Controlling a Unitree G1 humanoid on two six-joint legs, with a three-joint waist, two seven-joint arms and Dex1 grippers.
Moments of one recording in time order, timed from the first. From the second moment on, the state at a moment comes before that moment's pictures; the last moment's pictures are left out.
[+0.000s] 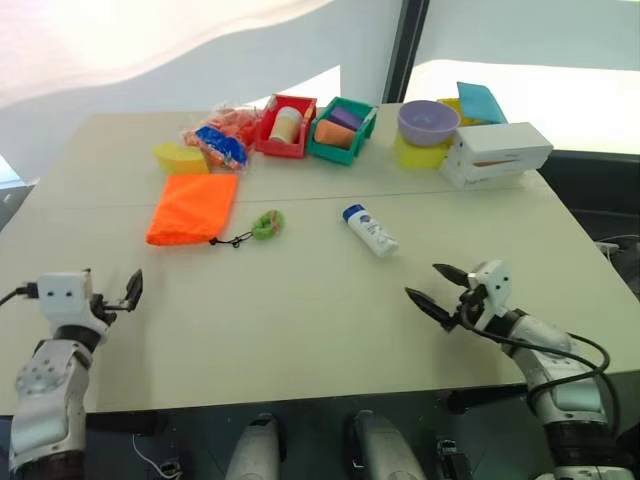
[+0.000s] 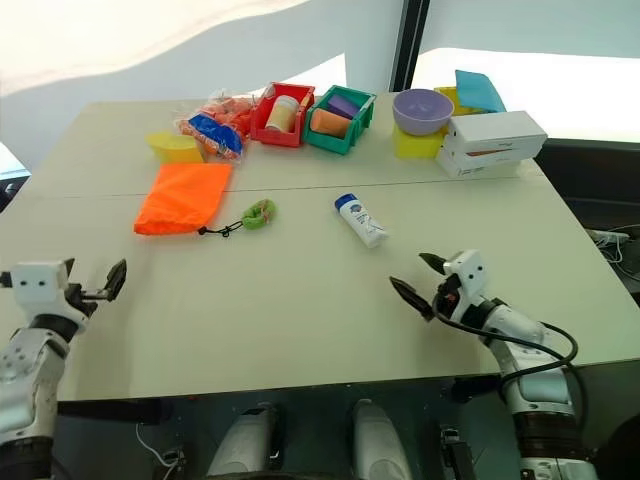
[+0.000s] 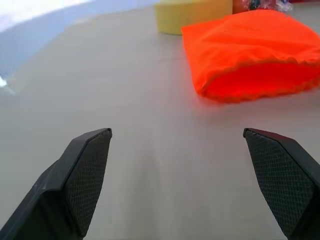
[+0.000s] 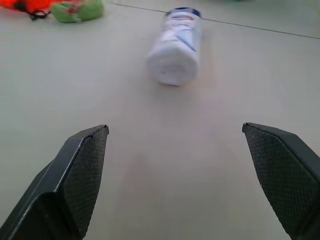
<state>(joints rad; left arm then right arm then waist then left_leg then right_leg) -0.03 0.52 0.43 0.07 -0.23 0.08 -0.31 -0.08 -0.47 -0.12 0.02 0.36 0.11 0.81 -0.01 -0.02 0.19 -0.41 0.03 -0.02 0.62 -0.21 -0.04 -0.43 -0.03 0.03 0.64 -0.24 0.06</state>
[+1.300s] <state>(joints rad) -0.51 0.65 0.12 0.81 0.09 -0.33 -0.23 -0.08 -0.37 0.11 -0.24 0.33 0.18 0.70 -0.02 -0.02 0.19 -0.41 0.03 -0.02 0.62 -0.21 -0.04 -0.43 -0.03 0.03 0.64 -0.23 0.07</state>
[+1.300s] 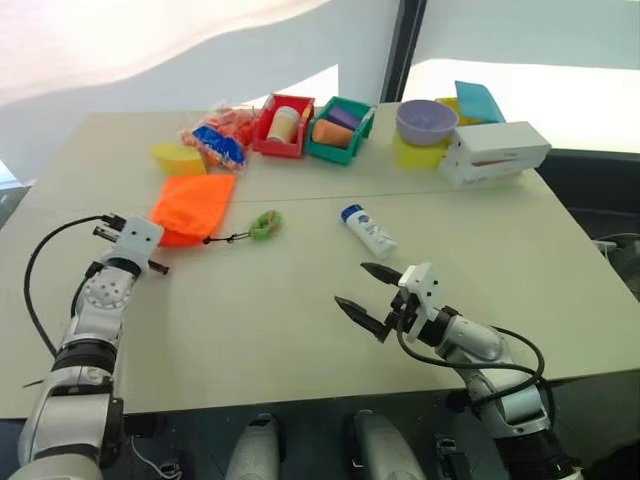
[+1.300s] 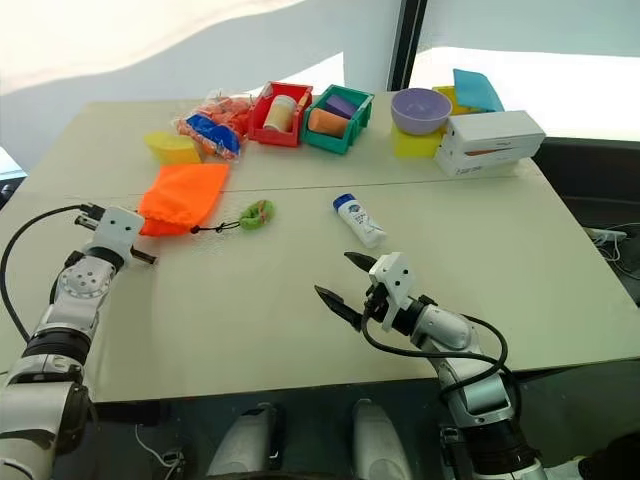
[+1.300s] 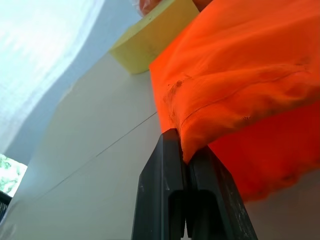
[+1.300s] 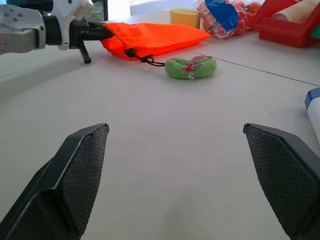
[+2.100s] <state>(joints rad) 0.06 0.58 0.13 -0.53 -0.35 0.59 -0.44 -0.38 -0.33 0.00 0.19 0.24 0.20 0.54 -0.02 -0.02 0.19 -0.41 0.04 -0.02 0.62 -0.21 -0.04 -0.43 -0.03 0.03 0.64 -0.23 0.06</state>
